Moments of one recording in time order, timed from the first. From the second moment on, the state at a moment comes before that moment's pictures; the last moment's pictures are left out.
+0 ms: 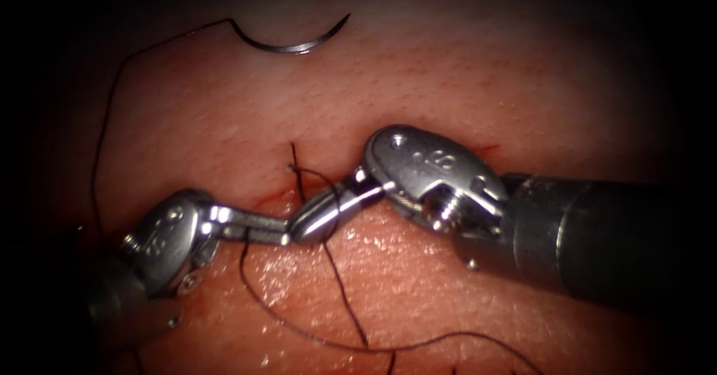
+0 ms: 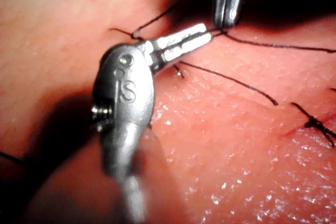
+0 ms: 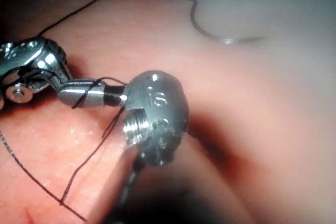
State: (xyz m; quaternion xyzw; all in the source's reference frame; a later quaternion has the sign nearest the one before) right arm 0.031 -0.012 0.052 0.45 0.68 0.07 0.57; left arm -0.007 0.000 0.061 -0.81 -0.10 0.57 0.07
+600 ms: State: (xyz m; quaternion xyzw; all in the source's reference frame) right arm 0.034 -0.015 0.053 0.51 0.58 -0.17 0.62; left arm -0.011 -0.001 0.064 -0.79 -0.12 0.60 0.07
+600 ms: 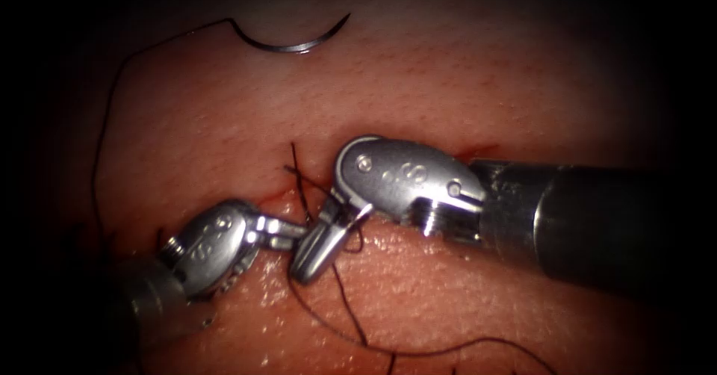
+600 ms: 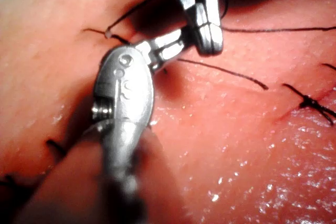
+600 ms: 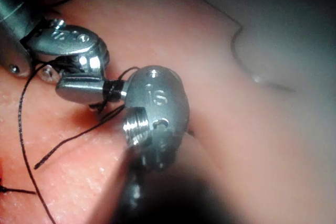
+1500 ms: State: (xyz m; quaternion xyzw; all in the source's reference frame) right arm 0.034 -0.018 0.054 0.46 0.47 -0.36 0.66; left arm -0.010 -0.002 0.064 -0.78 -0.13 0.60 0.08
